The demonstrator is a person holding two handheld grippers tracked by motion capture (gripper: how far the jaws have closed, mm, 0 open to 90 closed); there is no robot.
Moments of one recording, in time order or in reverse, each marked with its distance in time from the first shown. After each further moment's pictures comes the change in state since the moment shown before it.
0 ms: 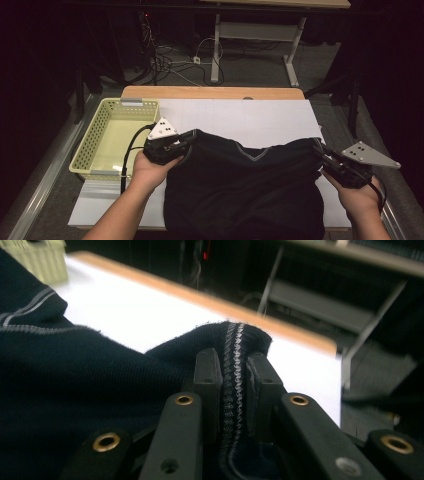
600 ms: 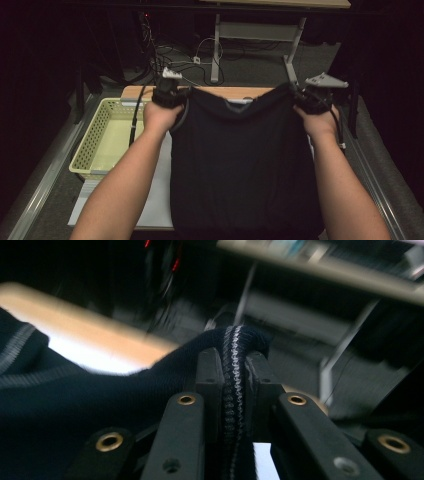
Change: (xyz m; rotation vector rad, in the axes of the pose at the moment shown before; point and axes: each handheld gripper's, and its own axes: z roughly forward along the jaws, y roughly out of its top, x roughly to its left) left arm 0.103 0.086 0.068 0.097 0.238 -0.128; right arm -0.041 0.101 0.148 -0.004 -0.104 0.031
